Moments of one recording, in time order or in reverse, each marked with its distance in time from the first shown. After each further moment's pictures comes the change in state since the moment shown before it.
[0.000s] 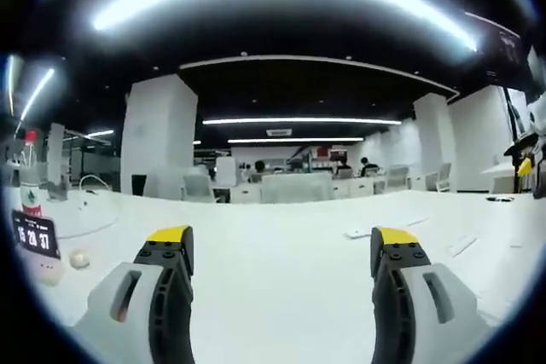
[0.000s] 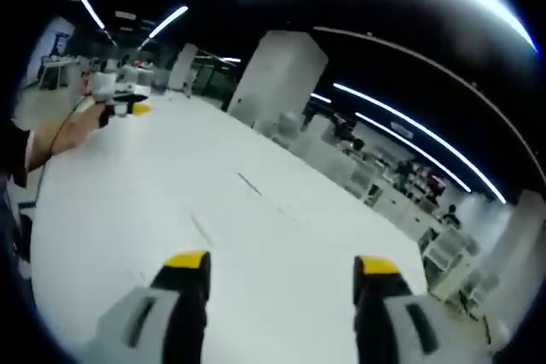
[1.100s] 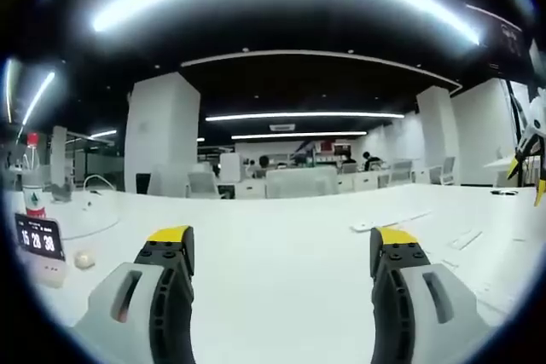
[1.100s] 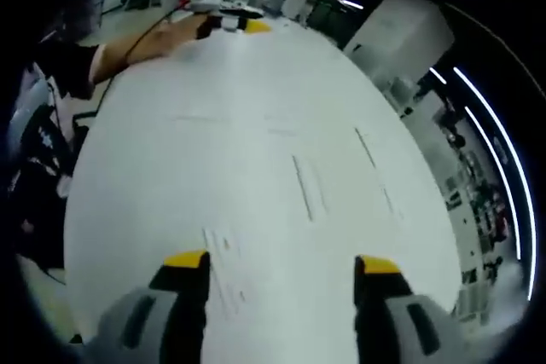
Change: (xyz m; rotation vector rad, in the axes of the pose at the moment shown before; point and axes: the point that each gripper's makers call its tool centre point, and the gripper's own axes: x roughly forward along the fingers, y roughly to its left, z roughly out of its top) left arm 0.003 0.007 -0.006 0.014 0.020 0.014; right arm 0.025 0.110 -0.029 -0.368 0.346 0.470
